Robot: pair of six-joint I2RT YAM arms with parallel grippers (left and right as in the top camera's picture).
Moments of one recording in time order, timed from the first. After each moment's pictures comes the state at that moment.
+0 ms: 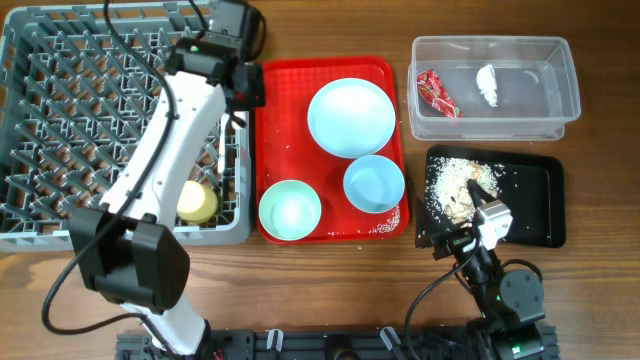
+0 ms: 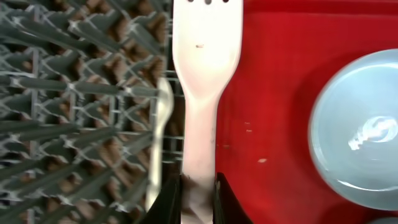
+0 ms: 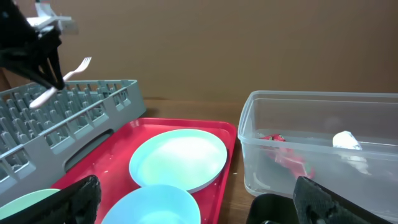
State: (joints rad) left arm -0.27 1.86 1.72 -1.07 -0.20 -0.31; right arm 0.27 0.02 0.01 0.00 -0.07 0.10
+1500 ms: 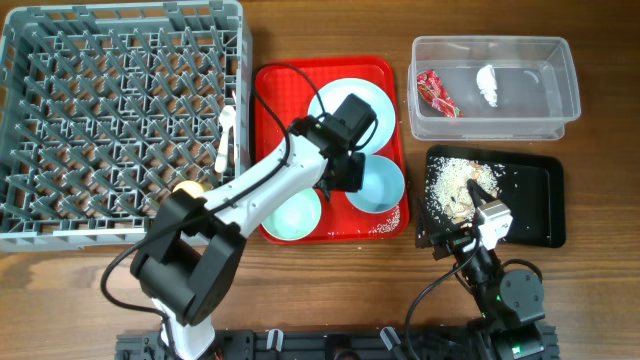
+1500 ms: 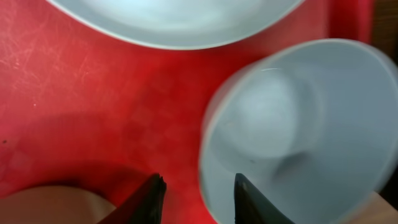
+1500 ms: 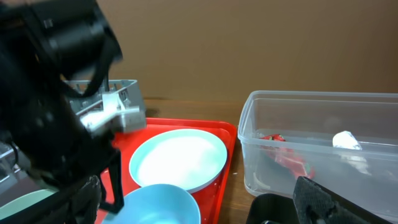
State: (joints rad) left arm -0.70 1.91 1.38 -0.80 0.09 -0.54; right arm 0.27 0.02 0.01 0.00 -0.07 0.10
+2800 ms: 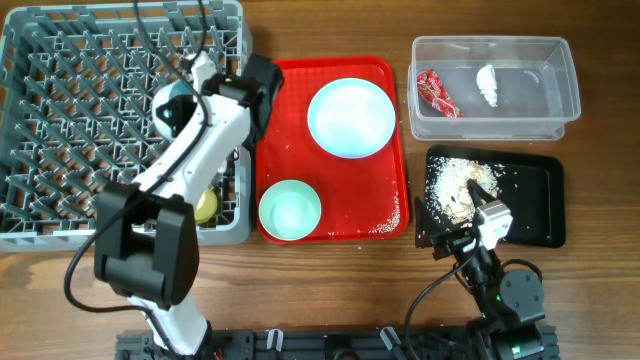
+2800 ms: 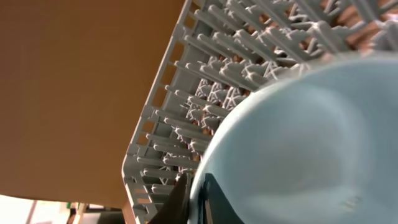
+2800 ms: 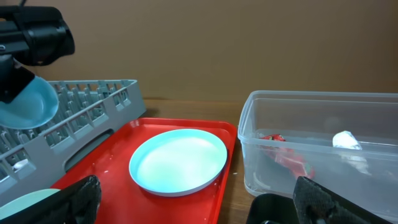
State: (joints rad) left arm -0.35 1.89 1.45 -1.10 -1.21 -0.55; right arm 0.27 0.02 0.01 0.00 -0.07 0.10
